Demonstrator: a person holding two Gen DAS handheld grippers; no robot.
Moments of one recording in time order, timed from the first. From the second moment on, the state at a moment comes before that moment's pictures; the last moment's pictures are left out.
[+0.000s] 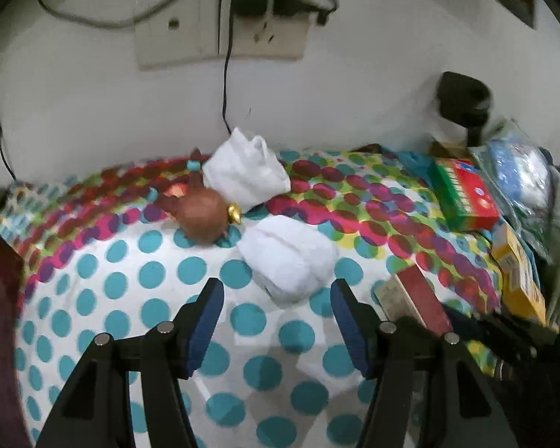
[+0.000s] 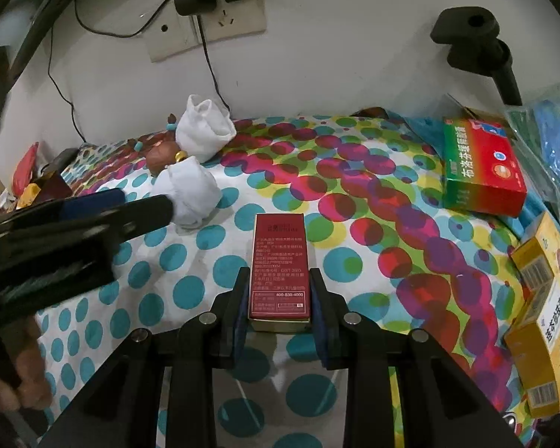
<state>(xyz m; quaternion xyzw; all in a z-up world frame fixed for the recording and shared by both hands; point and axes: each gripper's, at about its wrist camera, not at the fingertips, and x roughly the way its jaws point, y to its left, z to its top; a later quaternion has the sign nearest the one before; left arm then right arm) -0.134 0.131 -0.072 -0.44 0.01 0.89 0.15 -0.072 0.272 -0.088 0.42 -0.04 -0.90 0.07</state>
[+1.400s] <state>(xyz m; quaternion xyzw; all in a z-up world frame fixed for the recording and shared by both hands) -0.075 0.106 -0.081 -0.42 0.03 0.90 0.10 -0.078 0.252 -0.091 0.43 0.01 -0.90 0.05</state>
